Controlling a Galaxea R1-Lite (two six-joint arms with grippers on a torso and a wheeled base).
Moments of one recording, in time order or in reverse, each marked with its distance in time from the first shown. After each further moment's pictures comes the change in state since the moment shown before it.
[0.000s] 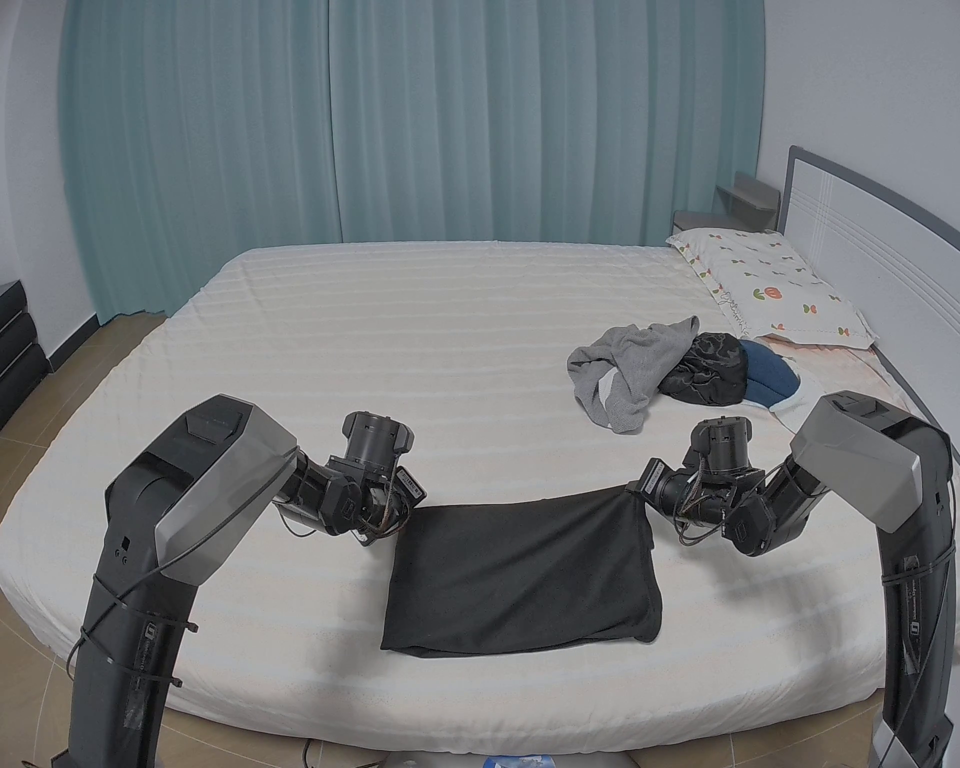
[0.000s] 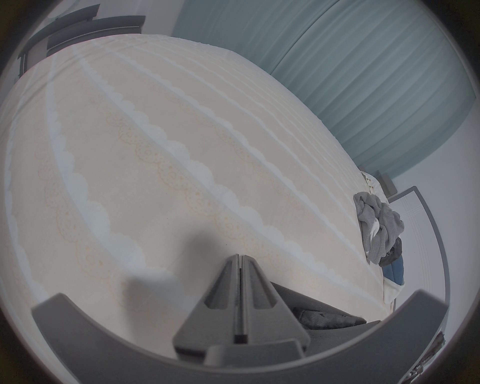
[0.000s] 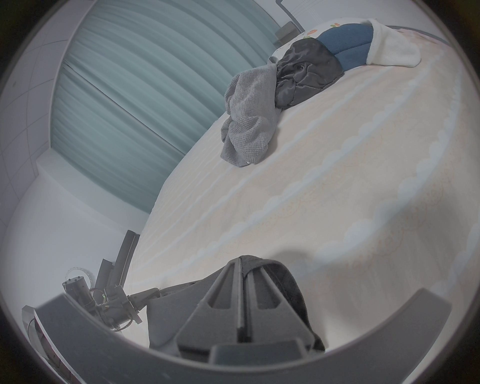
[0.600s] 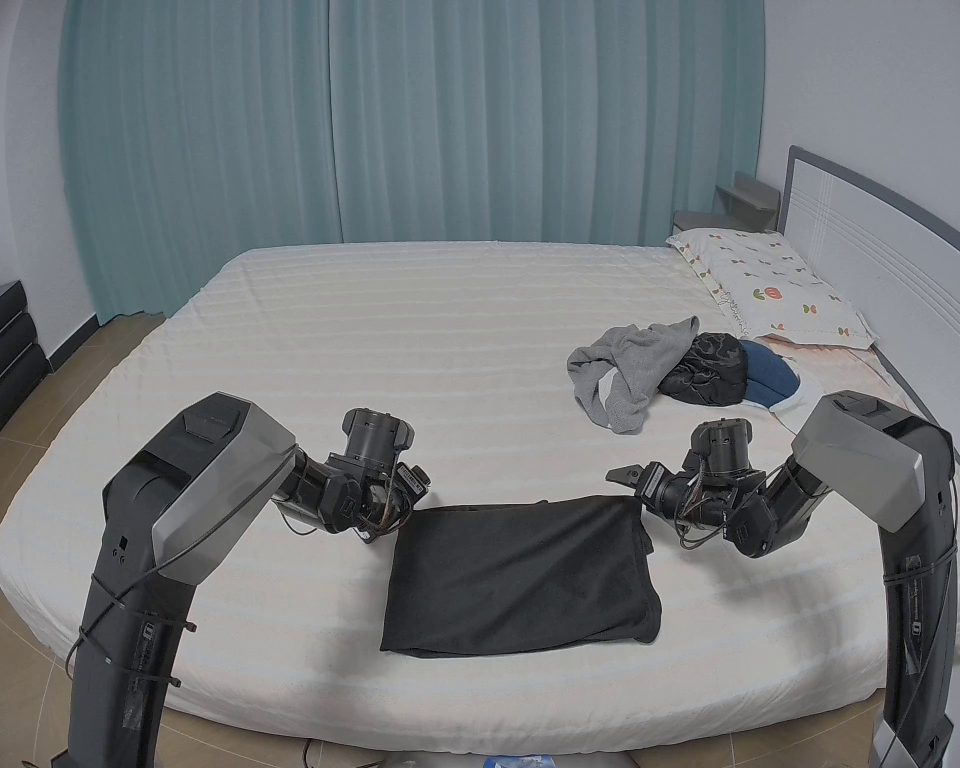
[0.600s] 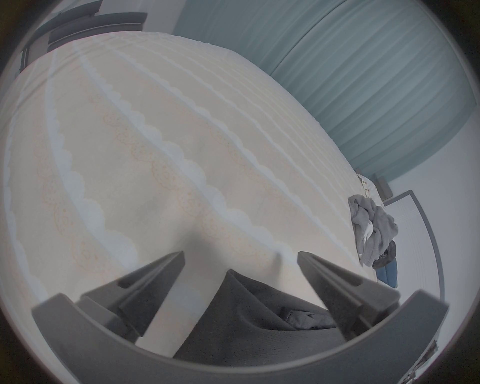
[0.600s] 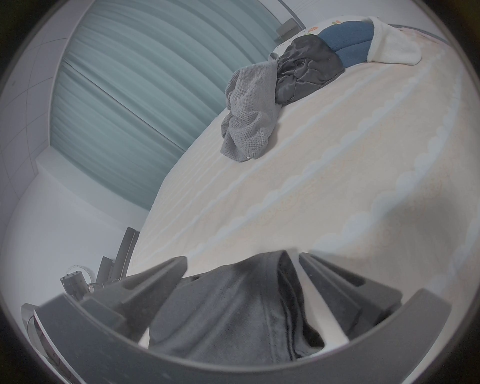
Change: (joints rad) left arm 0.001 -0.007 0.000 0.002 -0.011 -0.022; right arm 0.000 -0.009 0.016 0.011 0.013 -0.004
